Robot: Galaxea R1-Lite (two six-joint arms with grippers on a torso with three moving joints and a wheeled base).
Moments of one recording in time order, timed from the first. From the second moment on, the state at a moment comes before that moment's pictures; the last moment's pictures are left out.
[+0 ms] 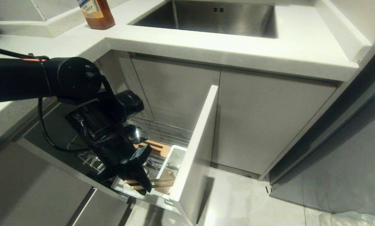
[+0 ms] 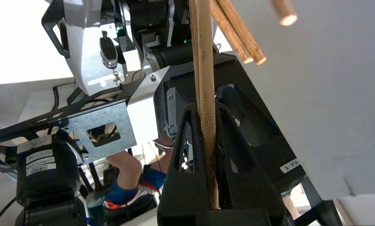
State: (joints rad) left arm -0.43 1.91 -1.68 1.31 -0.44 -0.38; right arm 0.00 0.00 0.00 0.00 0.00 0.01
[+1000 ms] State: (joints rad) left arm -0.45 1.78 -1.68 1.33 -0.33 -0.39; right arm 0.00 0.00 0.00 0.00 0.00 0.01
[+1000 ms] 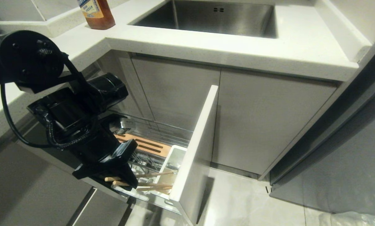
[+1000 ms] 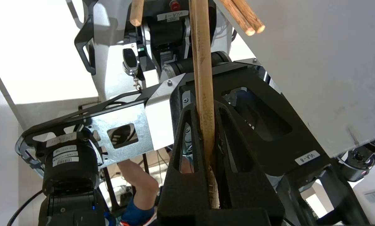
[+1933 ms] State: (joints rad) left arm -0.45 1.67 -1.69 1.37 -0.32 -0.39; right arm 0.00 0.00 0.00 0.00 0.00 0.01
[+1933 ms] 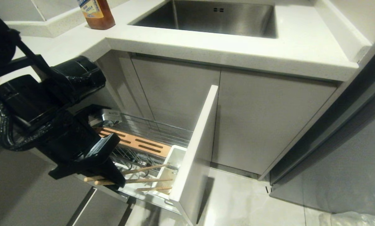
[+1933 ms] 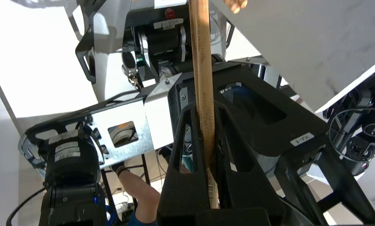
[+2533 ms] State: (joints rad) left arm -0.45 1.55 -1.68 1.39 -0.29 -0.41; right arm 0.00 0.00 0.00 0.00 0.00 0.01
